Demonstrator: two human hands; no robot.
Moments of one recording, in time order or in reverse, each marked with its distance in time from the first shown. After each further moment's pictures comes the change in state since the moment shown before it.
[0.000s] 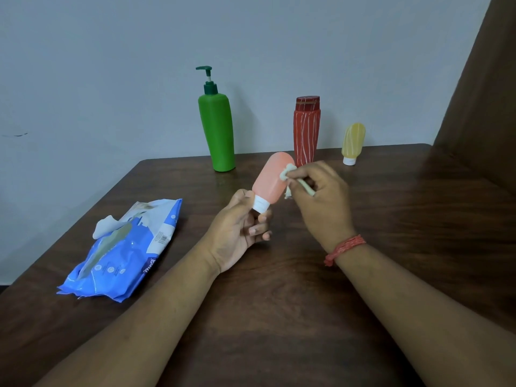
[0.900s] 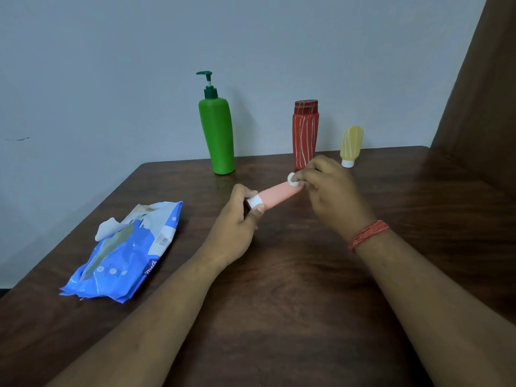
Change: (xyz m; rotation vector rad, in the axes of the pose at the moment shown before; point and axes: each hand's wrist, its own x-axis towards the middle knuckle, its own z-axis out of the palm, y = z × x) left_hand -0.002 0.004 0.001 1.090 0.239 0.233; right_hand 0.021 0.010 -0.029 -0.491 -0.281 -0.250
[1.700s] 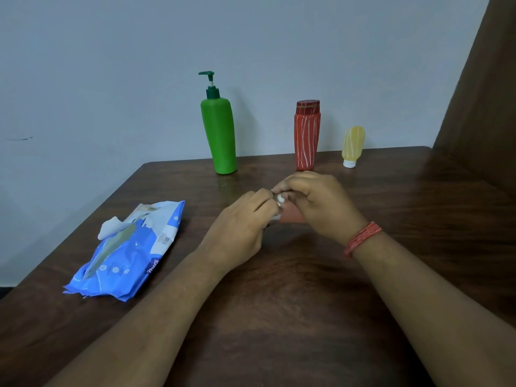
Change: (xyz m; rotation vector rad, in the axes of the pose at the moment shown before) left_hand 0.002 0.004 -0.004 0.614 0.025 0.703; right_hand 0.001 -0.016 0.003 0.304 -0.132 -0.087
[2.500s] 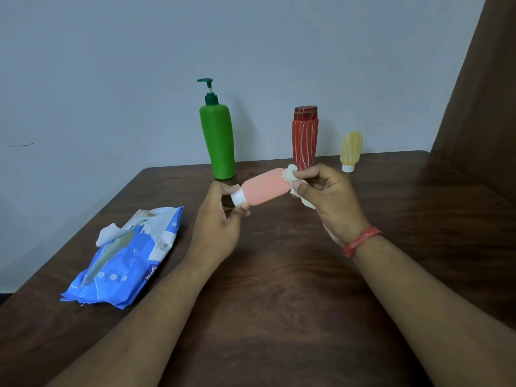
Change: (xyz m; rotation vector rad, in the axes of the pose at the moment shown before) left_hand -0.011 -0.018 0.003 -0.517 0.293 -0.677; right_hand -0.001 0.021 0.010 0.849 0.301 0.436
